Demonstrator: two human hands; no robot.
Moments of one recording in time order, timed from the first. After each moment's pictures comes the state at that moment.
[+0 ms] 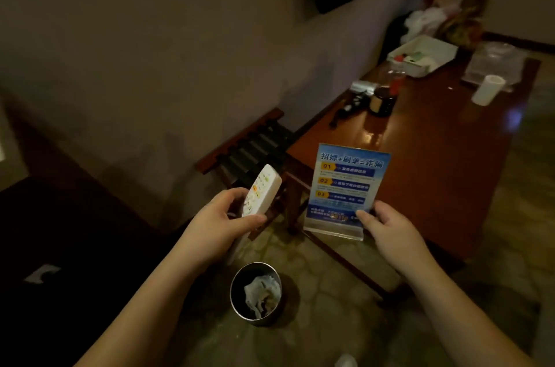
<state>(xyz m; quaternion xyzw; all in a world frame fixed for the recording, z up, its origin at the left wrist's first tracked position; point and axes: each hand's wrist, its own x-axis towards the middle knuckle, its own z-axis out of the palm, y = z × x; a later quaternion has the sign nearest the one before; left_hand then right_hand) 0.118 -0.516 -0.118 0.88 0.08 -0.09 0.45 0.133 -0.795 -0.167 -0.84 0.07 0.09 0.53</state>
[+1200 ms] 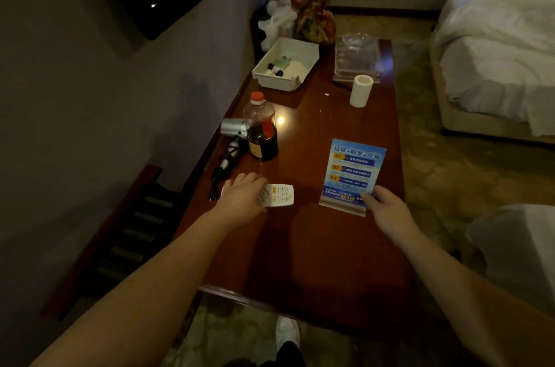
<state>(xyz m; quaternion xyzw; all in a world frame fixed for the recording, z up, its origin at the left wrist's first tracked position) 0.551 -0.810 -0.250 0.93 -0.33 -0.14 0.04 0.391 -1.070 -0.274 -0.80 0.32 -0.03 0.51</state>
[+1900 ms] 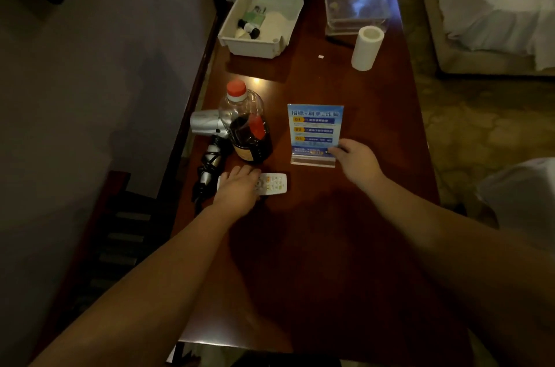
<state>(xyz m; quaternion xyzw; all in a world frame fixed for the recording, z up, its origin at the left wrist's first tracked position) 0.687 -0.849 -0.363 0.91 -0.37 -0.18 -0.02 0.575 -1.086 -0.347 -0.81 0.34 -0.01 0.47</state>
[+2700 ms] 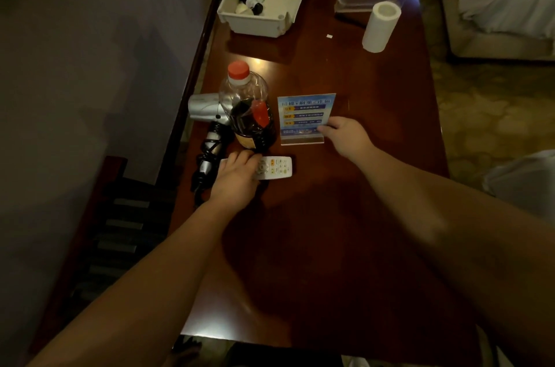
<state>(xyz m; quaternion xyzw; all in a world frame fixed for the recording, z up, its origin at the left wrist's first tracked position) 0.690 -0.839 -0.374 0.92 -0.37 -0.13 0.05 0.625 -1.090 -0.364 -0.83 0.30 0.04 0.47</state>
